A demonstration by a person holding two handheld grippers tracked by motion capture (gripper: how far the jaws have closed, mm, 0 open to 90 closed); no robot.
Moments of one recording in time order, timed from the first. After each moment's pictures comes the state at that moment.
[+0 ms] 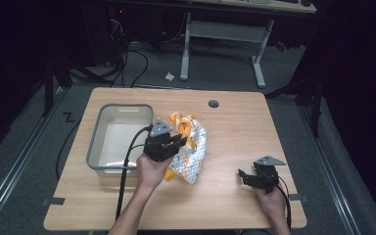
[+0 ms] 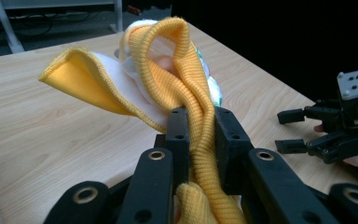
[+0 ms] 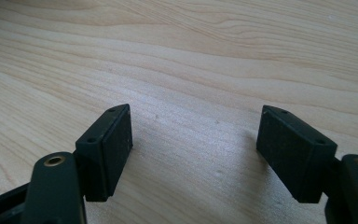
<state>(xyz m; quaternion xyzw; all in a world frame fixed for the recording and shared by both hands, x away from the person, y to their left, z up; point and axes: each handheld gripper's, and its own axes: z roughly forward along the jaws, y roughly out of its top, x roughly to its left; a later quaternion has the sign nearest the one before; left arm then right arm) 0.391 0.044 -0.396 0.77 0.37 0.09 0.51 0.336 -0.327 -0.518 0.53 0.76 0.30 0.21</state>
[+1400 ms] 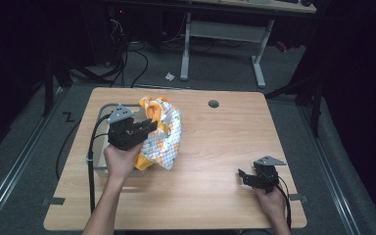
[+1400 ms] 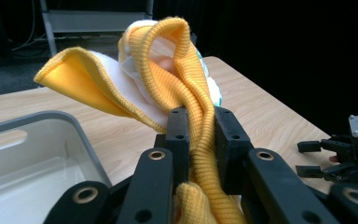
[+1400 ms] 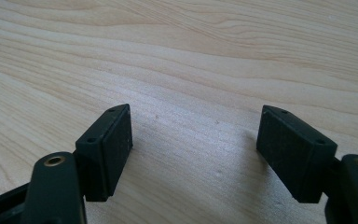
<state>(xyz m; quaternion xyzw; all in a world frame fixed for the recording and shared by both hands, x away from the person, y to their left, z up) 0.397 0.120 -0.355 0.73 0.41 0.13 0.53 0.336 -0.327 -0.518 0.53 0.76 0.30 0.21</state>
